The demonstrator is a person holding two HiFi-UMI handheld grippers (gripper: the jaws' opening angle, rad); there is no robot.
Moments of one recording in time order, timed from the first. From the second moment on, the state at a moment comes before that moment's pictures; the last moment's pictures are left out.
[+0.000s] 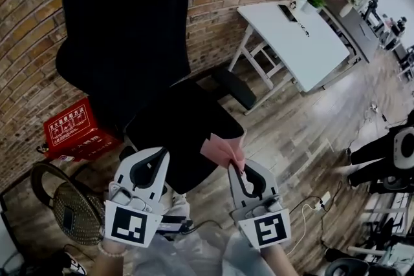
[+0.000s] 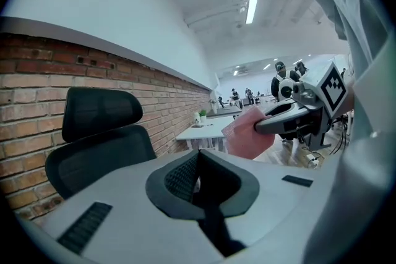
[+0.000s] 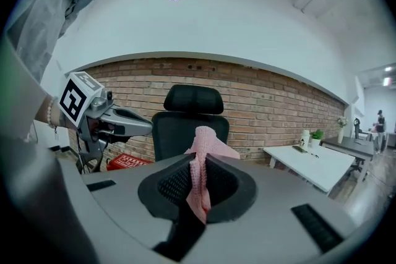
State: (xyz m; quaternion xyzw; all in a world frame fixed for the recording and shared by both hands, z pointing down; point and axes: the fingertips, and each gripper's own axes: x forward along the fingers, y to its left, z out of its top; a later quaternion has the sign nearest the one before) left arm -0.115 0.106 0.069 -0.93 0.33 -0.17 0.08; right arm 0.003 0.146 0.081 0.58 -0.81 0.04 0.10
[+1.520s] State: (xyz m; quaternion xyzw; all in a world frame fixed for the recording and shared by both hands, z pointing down) left arm -0.220 -0.011 0.281 -0.82 0.51 -0.25 -0.01; right arm -0.084 -0.043 0.354 0.34 -0.91 0.11 0.20
